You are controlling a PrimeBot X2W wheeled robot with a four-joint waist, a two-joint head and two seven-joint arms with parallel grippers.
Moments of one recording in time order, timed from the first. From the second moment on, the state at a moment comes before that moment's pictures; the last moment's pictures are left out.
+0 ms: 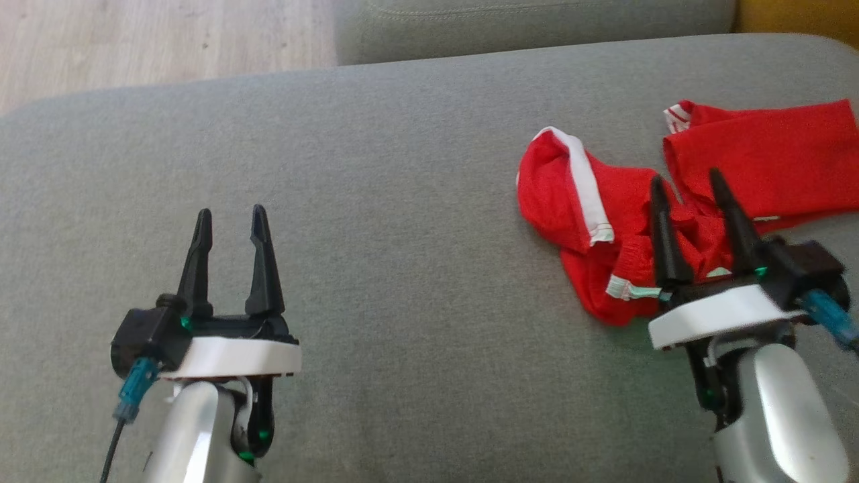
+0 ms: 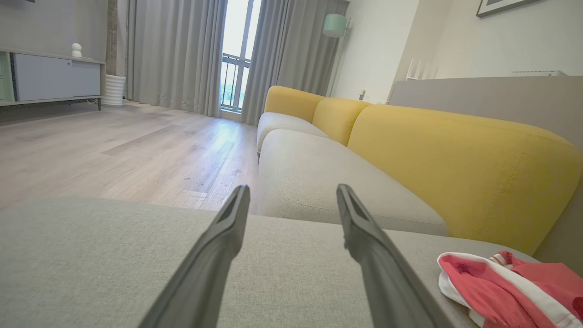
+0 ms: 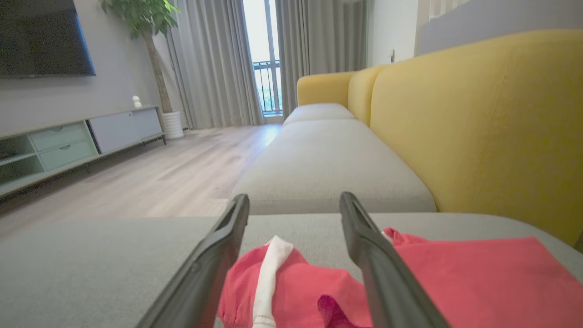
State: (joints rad) left arm -0.22 0.04 -0.13 0.24 -0.32 -0.06 -0.26; right arm -0.19 -0.05 0.03 0.12 0.12 0.13 -0.12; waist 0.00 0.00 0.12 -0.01
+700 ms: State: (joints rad) left arm -0.24 0.04 -0.20 0.27 -0.35 -0.06 -0.26; right arm -0.47 -0.05 0.06 0.63 0.06 0.13 0.19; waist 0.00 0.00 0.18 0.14
